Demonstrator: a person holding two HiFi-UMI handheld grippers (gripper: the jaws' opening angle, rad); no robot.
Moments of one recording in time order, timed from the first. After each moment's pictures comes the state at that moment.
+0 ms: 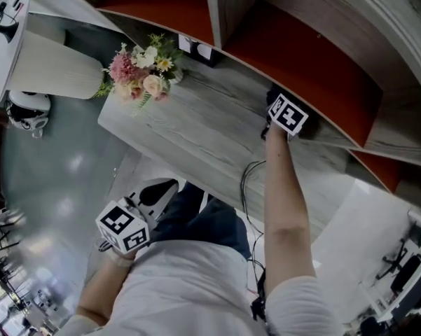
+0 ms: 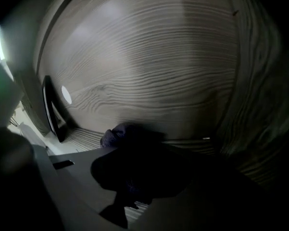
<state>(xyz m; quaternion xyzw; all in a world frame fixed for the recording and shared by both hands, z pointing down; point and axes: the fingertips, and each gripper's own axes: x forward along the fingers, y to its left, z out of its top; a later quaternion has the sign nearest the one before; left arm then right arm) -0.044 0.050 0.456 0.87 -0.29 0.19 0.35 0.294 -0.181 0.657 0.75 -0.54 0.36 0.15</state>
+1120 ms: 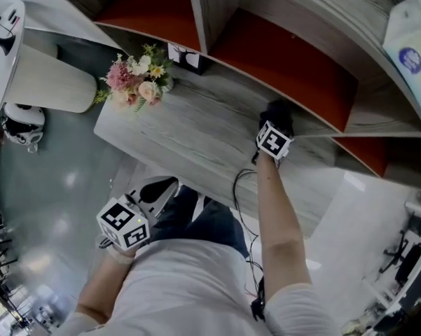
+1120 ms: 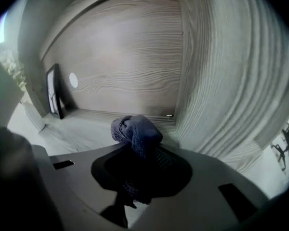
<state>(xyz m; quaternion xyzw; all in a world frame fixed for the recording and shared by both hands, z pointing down) -0.030 0.047 0.439 0.89 -0.26 0.17 0.33 0.299 -0.079 0.672 0.76 -0.48 0.38 0.20</state>
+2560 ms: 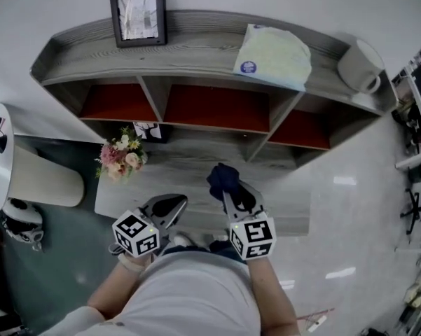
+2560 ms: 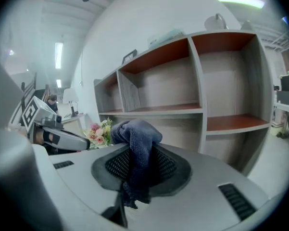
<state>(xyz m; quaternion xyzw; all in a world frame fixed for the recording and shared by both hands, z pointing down) 0.040 0.034 0.355 0.97 -0.08 0.13 0.21 0.157 0.051 0.358 0.69 -0.70 0.16 0.07</state>
